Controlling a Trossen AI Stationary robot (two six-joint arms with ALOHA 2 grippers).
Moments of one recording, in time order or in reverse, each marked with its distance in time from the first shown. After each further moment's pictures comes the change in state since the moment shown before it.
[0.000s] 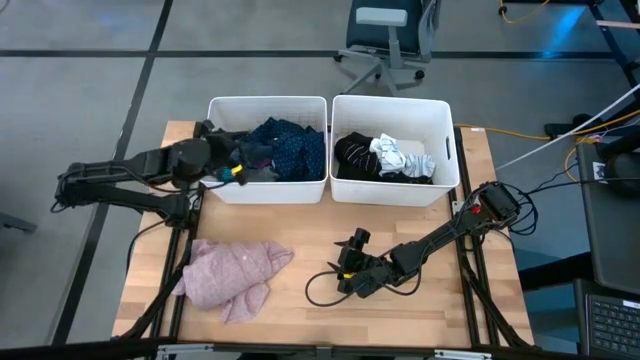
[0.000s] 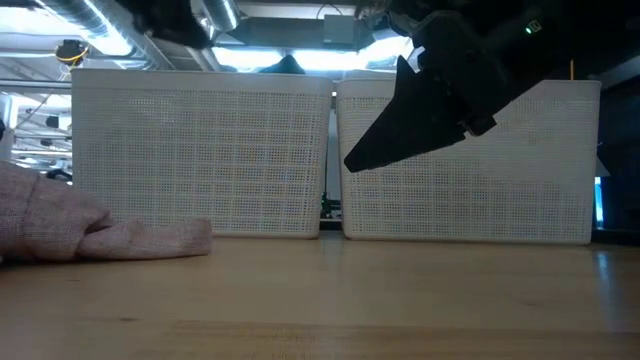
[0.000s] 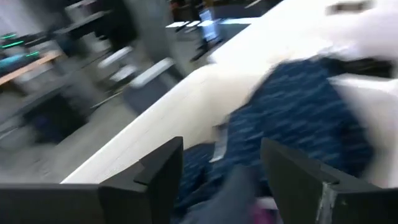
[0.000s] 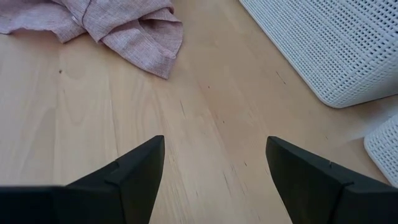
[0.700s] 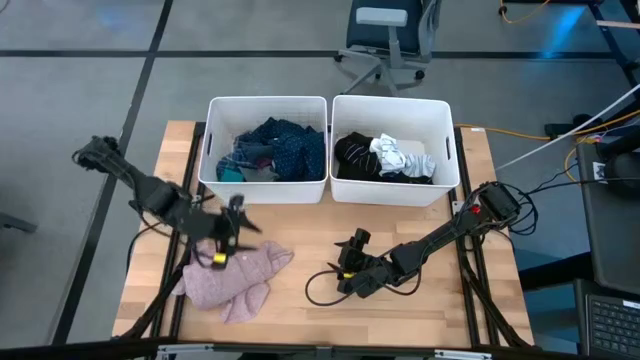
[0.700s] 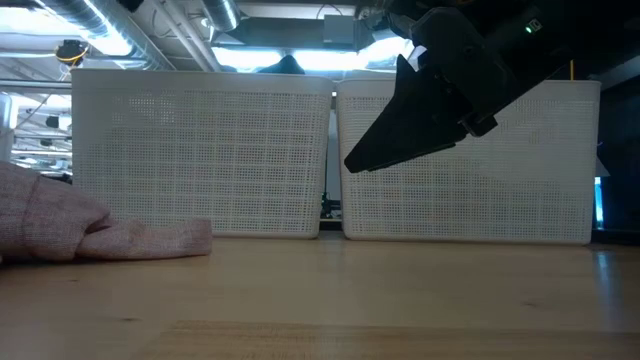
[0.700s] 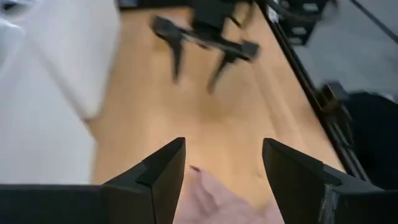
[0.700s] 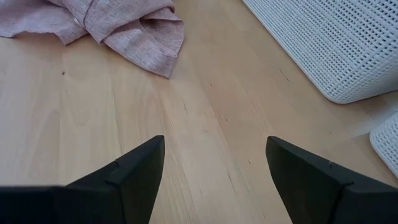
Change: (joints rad) left arm -0.660 0.167 0.029 -0.109 0.318 -0.314; right arm 0.000 0.000 0.000 -0.001 -0.010 0.026
